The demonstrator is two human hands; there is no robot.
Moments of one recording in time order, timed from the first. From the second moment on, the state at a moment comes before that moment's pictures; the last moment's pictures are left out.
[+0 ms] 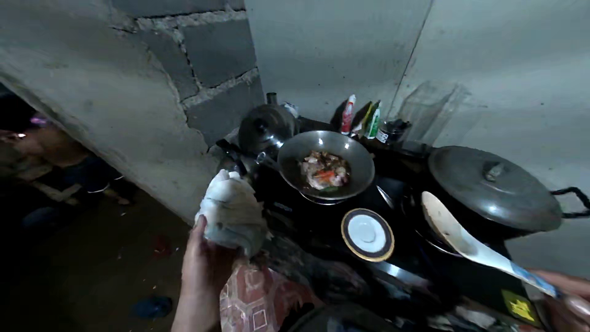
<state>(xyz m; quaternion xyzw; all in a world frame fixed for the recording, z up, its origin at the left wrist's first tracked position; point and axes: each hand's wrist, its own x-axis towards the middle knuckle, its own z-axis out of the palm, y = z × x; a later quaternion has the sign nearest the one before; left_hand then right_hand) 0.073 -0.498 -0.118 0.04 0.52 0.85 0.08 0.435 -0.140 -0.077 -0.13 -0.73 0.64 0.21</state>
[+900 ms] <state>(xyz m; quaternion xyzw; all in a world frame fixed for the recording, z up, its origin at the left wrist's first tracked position) -0.117 -0.408 -0.169 0.22 0.69 0.67 0.16 0.095 -0.136 -0.109 -0.30 -0.90 0.32 0.03</state>
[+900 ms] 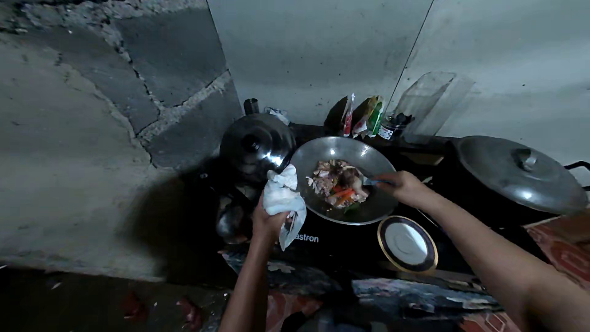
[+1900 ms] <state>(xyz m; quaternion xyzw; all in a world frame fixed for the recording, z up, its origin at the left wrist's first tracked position) -0.123 -0.406 -0.161 0.24 0.75 0.60 0.12 0.099 -0.170 -0.077 -0.15 -0.99 0.03 0.03</state>
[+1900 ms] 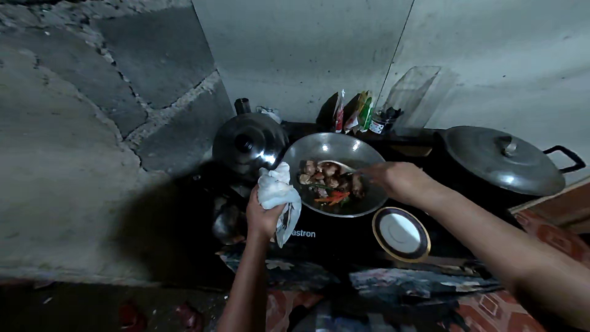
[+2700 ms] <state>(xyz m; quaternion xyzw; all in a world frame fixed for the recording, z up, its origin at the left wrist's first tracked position) -0.123 -0.409 -0.154 0.29 0.77 0.56 0.09 0.139 -0.183 -0.055 -0.39 -0.92 0.05 -0.01</state>
